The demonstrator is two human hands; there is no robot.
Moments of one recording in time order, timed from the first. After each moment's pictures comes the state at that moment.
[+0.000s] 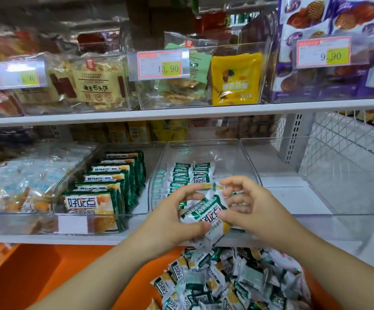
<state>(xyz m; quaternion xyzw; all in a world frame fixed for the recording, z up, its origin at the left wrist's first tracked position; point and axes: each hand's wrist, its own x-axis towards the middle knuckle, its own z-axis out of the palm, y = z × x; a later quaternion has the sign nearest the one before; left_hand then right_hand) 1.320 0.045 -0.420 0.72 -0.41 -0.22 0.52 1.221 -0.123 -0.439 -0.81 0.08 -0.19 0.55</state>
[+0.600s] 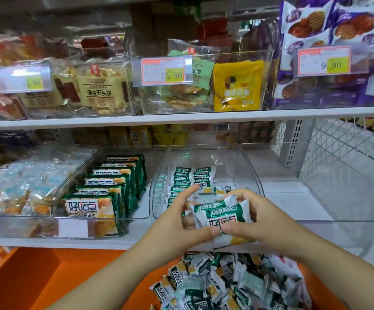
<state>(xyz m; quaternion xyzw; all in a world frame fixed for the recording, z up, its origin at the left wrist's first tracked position) 1.319 0.044 -0.428 0.73 -0.40 -0.22 0.51 1.213 -0.125 -0.429 -0.81 0.09 -0.10 0.57</state>
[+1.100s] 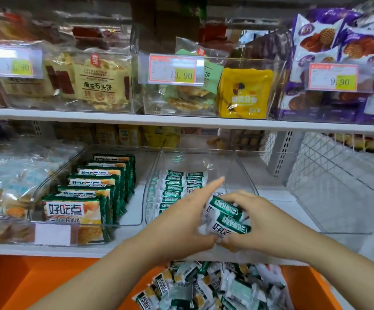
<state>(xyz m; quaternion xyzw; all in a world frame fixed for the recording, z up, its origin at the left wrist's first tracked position) 1.343 0.022 -0.416 0.77 -0.56 -0.09 0.29 1.225 -0.124 -0.403 -0.97 0.08 -0.08 0.23</state>
